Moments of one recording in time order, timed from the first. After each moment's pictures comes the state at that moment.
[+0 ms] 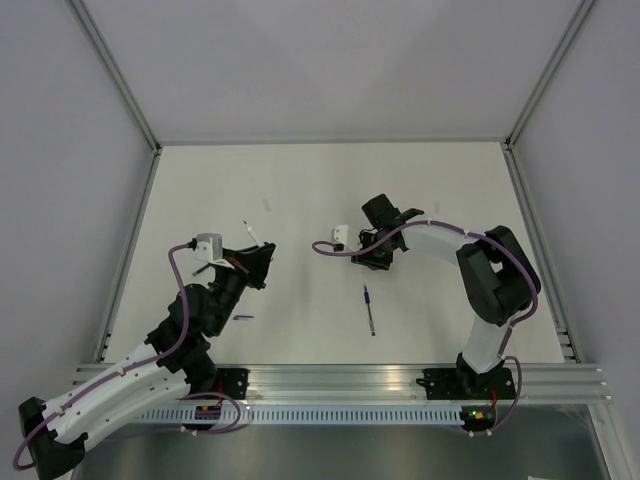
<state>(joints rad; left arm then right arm) -0.88 0.48 0.39 0.22 -0.47 -0.42 0.54 1.81 1.12 -0.54 -0.24 -0.90</state>
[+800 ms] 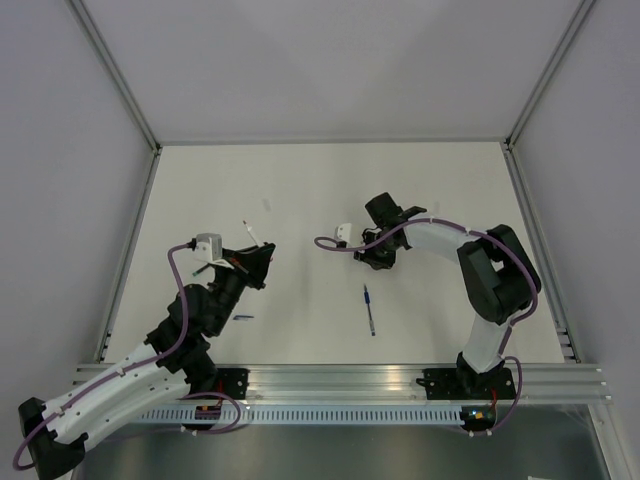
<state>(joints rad) -0.88 0.48 0.39 0.22 -0.47 -0.42 0.50 1.82 1.13 -0.57 -0.27 -0.88</state>
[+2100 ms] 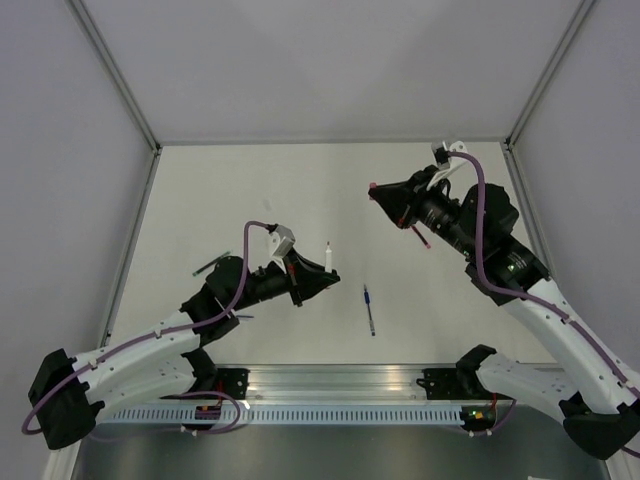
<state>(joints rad) -0.88 0.87 0.51 0.42 0.31 -0.40 0.58 0.99 1.16 -0.17 -0.14 0.32</state>
